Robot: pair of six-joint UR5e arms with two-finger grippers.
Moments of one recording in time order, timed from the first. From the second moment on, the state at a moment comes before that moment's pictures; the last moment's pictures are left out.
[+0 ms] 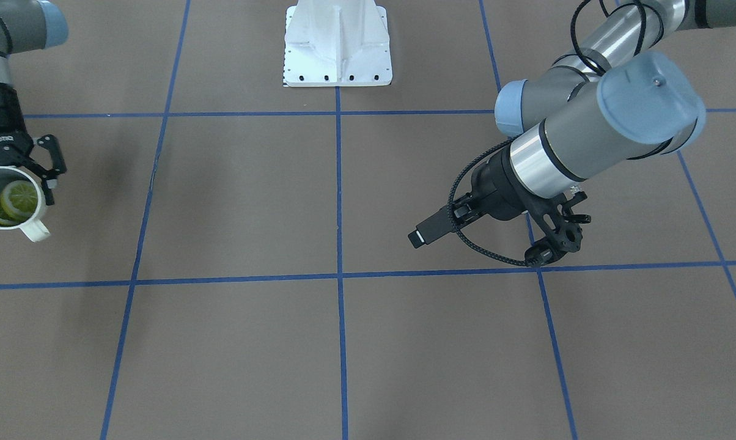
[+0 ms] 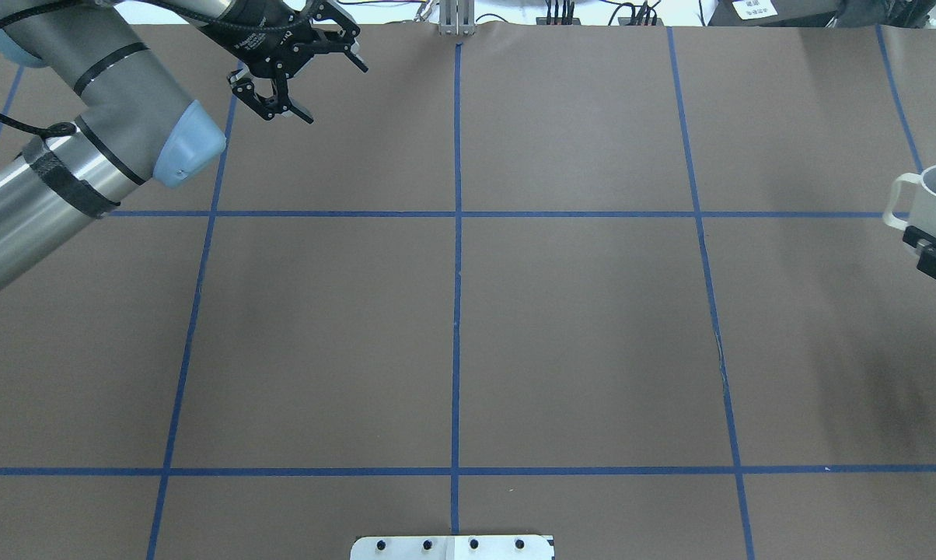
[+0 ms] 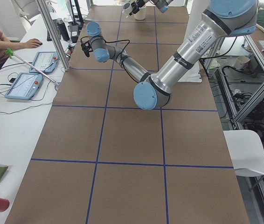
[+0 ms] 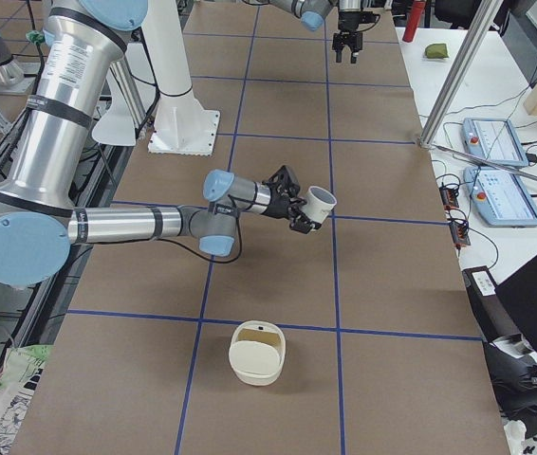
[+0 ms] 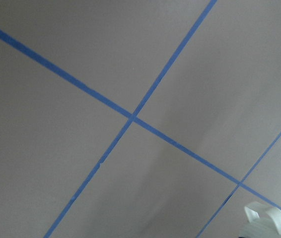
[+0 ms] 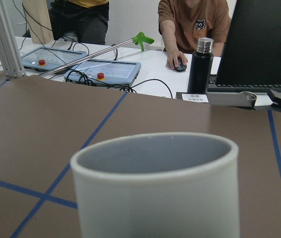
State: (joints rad) left arm -0.99 -2.33 -1.42 -2.09 -2.41 -1.68; right arm 0.87 -1.99 1.66 0.08 1.47 0.80
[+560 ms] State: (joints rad) left arm -0.99 -2.33 -1.42 -2.09 -2.41 -1.67; right arm 1.31 -2.01 1.37 0.42 2.00 0.97
